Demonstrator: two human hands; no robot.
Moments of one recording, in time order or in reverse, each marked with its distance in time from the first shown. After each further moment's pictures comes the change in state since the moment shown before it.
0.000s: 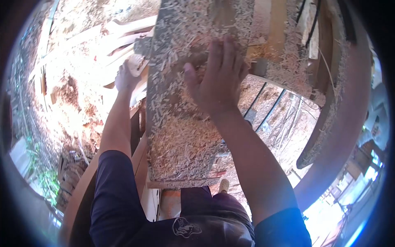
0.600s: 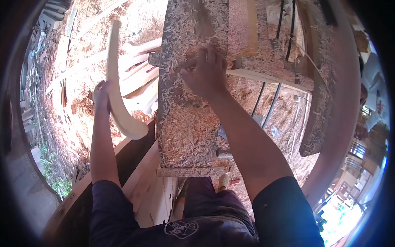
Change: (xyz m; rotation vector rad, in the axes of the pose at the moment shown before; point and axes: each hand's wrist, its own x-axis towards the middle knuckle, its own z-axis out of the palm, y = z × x) left_hand -0.100 -0.056 -0.194 -1.149 0.249 -0.297; right_hand 0.004 -0.008 -0.041 0.109 -0.149 0.088
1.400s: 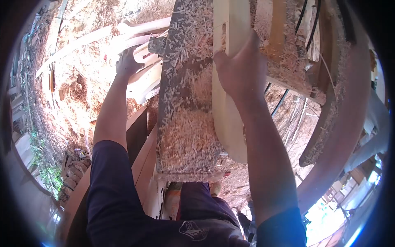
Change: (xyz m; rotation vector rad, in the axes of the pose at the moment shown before) left_hand 0.095 -0.087 0.136 1.082 -0.267 0.571; right_hand 0.033 -0.018 -0.053 0.193 -0.035 0.419
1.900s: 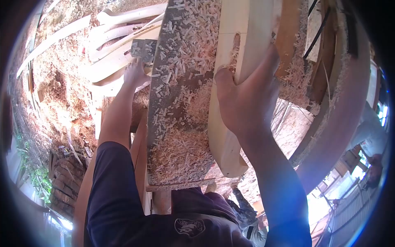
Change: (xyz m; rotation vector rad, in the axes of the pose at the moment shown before) left_hand -0.020 0.026 0.130 -0.038 -0.322 0.072; right_hand 0.004 -0.003 0.018 0.092 -0.061 -0.028
